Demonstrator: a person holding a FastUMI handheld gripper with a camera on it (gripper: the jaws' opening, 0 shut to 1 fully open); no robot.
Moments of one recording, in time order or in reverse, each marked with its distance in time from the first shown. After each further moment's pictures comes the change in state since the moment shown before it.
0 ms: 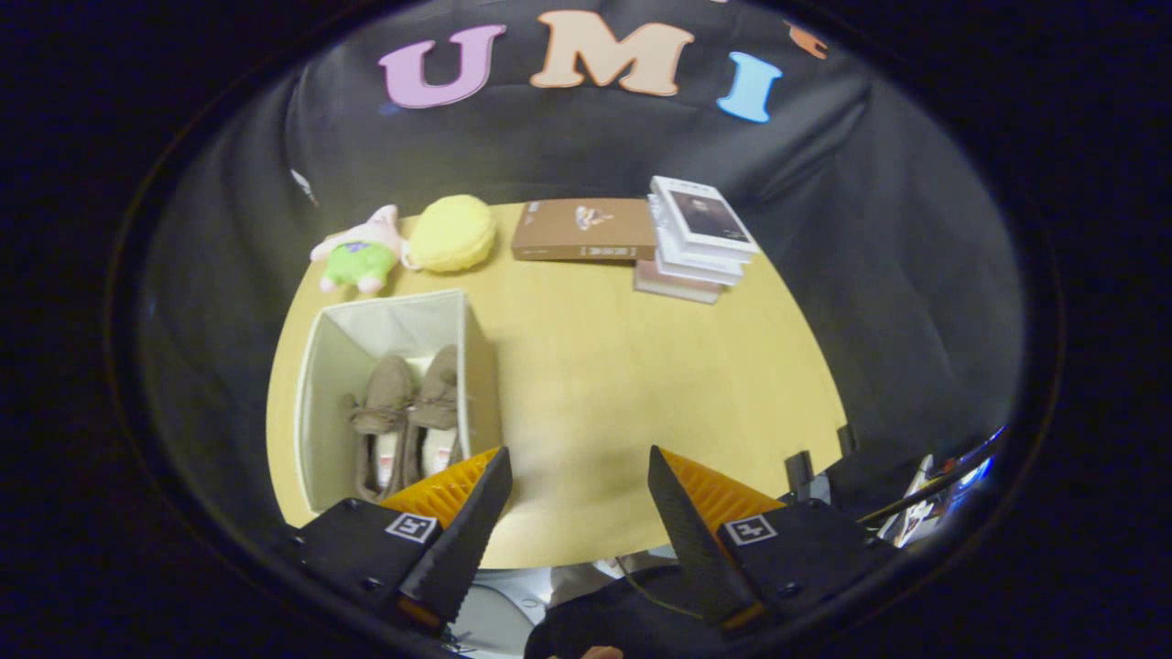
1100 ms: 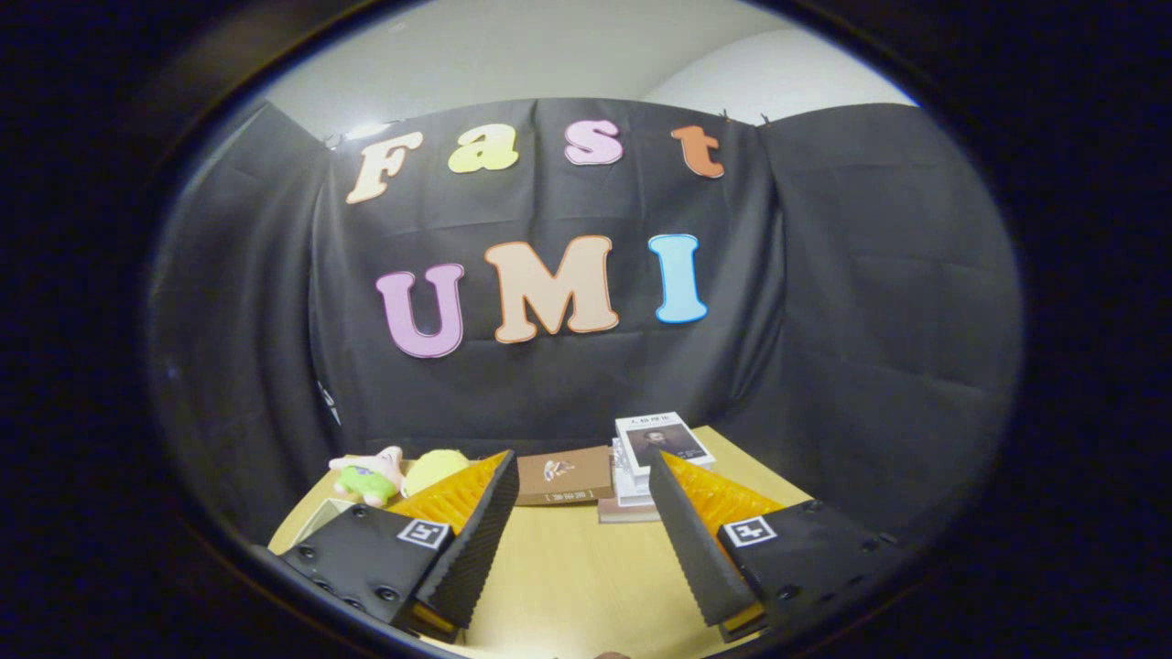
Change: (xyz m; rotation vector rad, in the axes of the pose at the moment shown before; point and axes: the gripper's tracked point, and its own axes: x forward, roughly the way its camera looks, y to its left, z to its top) arm -0.050 -0.115 0.125 0.195 -0.871 0.146
